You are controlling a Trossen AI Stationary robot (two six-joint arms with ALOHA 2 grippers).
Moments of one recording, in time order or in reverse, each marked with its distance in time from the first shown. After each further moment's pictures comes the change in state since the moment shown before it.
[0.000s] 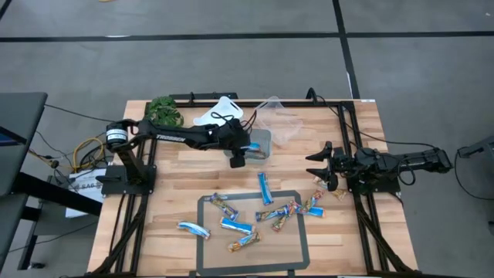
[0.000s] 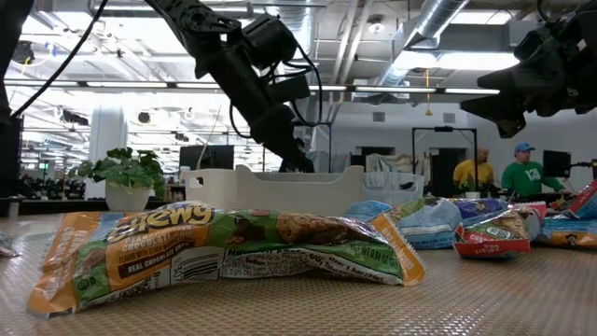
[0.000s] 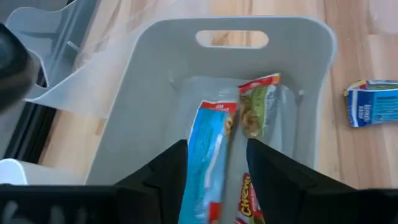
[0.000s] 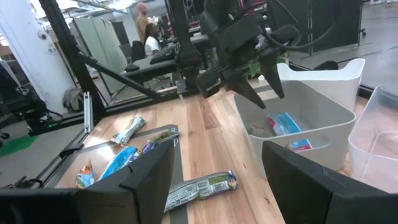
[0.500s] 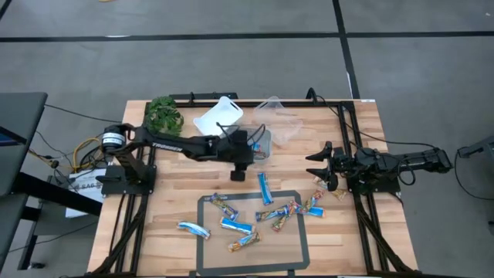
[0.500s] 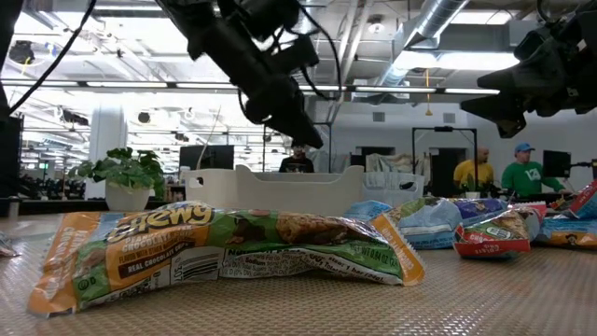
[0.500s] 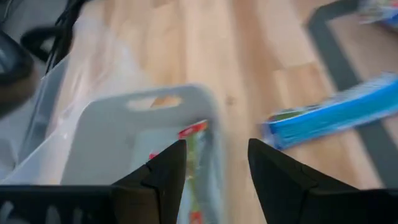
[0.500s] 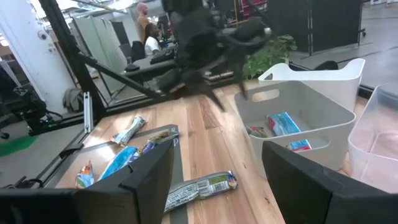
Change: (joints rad) left arm -0.158 -0.033 0.000 0.053 0.001 0.106; right arm 0.000 0.000 0.000 0.000 0.000 0.000
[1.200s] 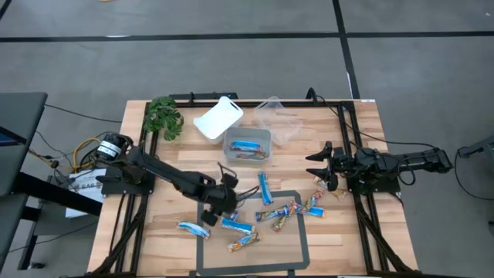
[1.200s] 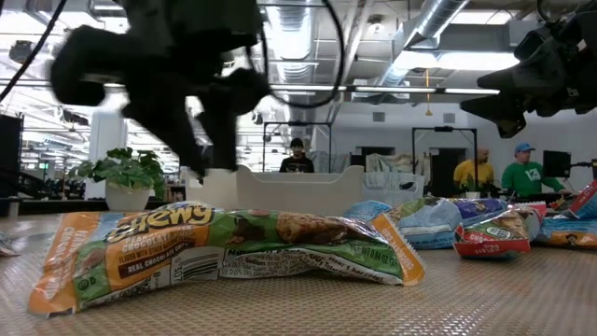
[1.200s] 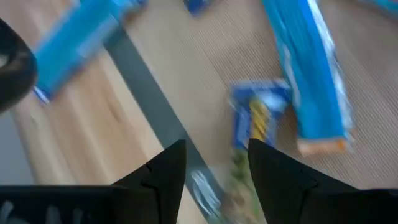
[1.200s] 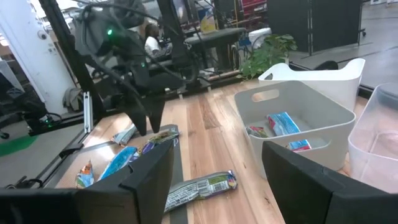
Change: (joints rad) left arm -0.397 0.000 0.000 -0.438 -0.007 -0.118; right arm 0.000 0.000 0.000 0.000 0.000 0.000
